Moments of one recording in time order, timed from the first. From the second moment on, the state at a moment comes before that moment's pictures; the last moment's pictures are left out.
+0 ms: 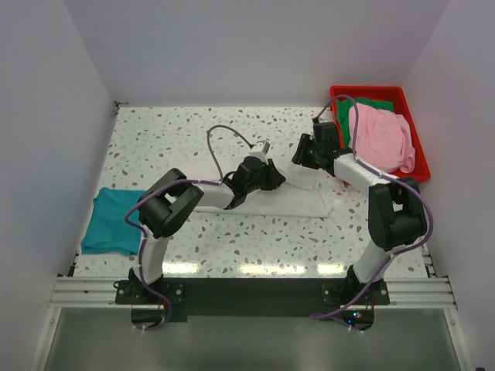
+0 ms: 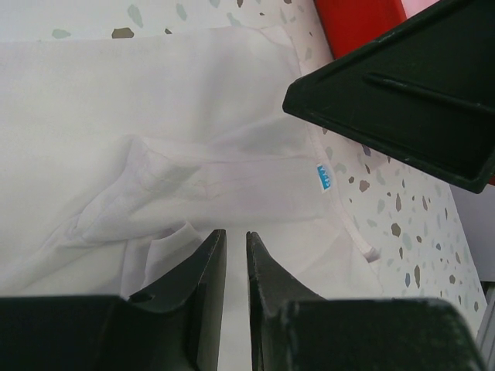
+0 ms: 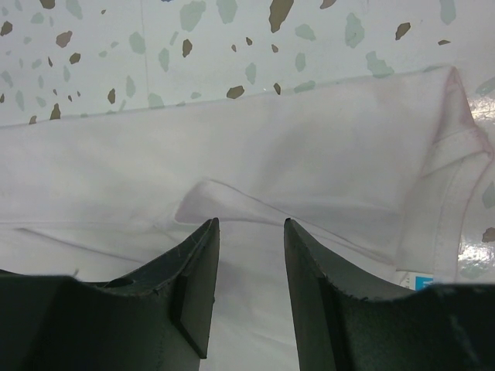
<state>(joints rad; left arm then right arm) -0.77 2.06 1.11 0.57 0.03 -0.72 0.26 1.72 1.14 -0.18 -0.05 0.47</state>
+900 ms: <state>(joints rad) -0.77 2.09 1.06 0.58 -0.08 -0.75 0.27 1.73 1.15 -0.17 -0.07 0.45</state>
